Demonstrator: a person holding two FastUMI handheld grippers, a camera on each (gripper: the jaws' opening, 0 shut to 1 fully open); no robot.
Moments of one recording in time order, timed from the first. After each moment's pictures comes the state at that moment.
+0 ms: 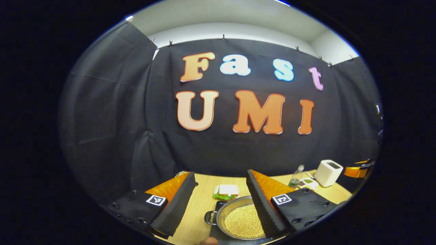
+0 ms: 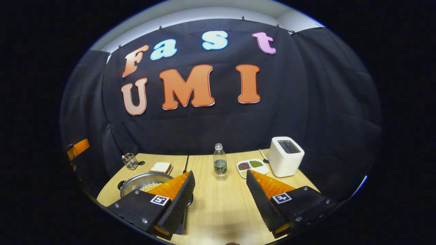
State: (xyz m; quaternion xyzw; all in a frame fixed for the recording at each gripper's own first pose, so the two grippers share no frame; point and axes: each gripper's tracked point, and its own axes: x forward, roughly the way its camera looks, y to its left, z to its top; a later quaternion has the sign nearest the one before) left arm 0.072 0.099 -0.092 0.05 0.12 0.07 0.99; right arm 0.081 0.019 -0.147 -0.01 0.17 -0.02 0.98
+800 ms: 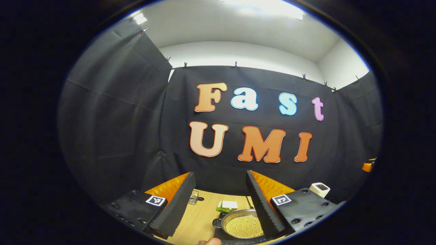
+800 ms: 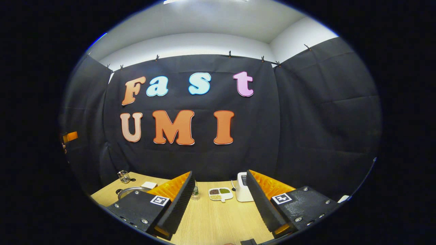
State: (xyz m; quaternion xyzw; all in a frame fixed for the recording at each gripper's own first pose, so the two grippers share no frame) left arm 0.006 0.115 0.027 0.04 0.06 0.11 0.99; right arm -0.006 -0.087 -0.025 -0.03 0.05 -0.05 1.00
